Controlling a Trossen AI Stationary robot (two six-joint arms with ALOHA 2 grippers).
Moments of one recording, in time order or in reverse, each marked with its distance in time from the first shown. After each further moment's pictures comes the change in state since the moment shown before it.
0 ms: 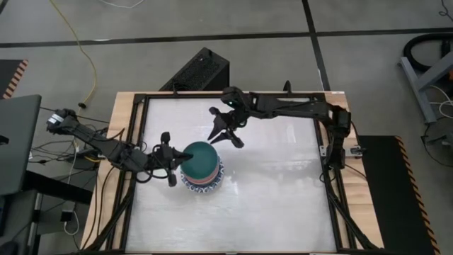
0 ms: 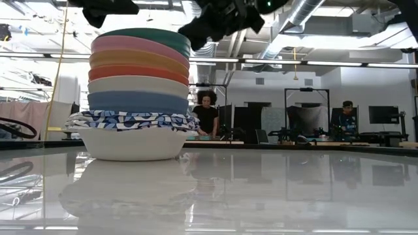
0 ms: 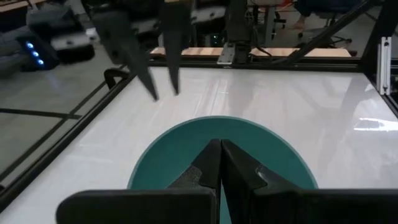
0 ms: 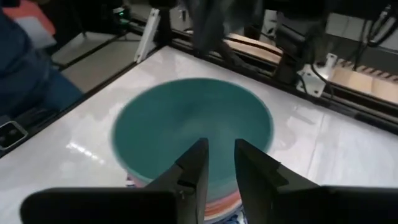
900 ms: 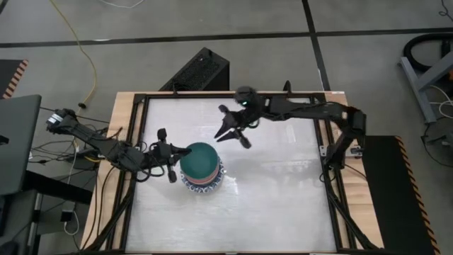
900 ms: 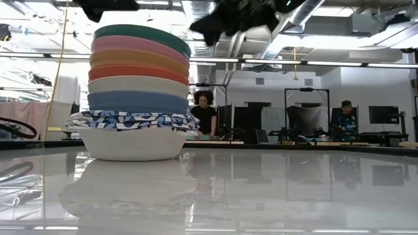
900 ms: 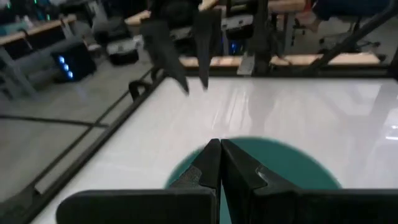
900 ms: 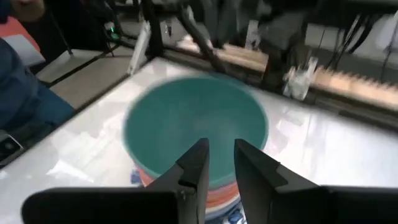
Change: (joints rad) left arm -0.008 -0.013 -0.005 0.035 -0.098 0.074; right arm -0.008 -0.130 -0.218 0.197 0.028 0.103
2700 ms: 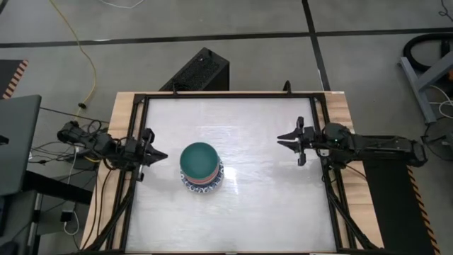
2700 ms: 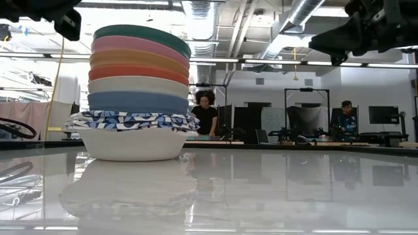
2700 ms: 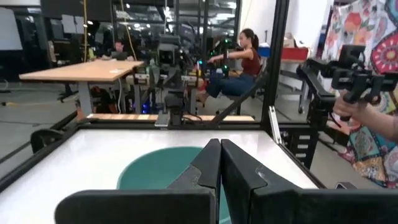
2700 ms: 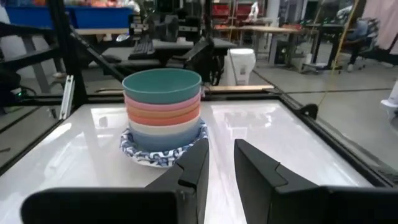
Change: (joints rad) left arm 0.032 -0.743 -0.367 0.008 0.440 0.031; right arm 0.127 -1.297 -1.159 0.293 0.643 0.371
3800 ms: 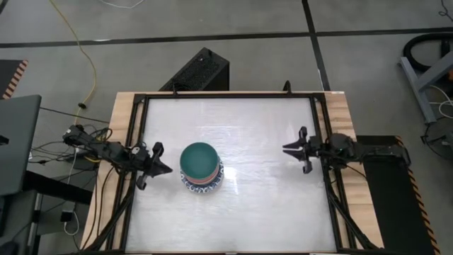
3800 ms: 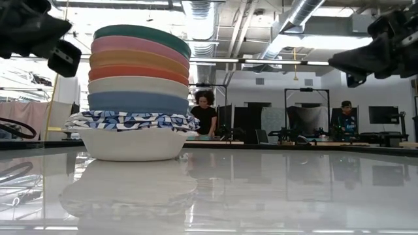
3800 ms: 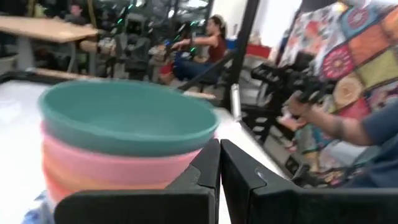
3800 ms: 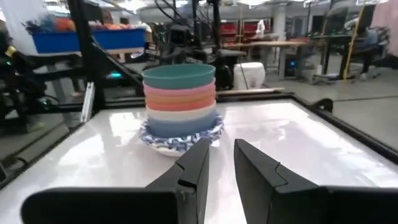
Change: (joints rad) left arm 0.002 -0.136 -0.259 0.081 0.149 -0.202; right arm 0.102 -0.402 -0.252 -0.087 0.065 0.057
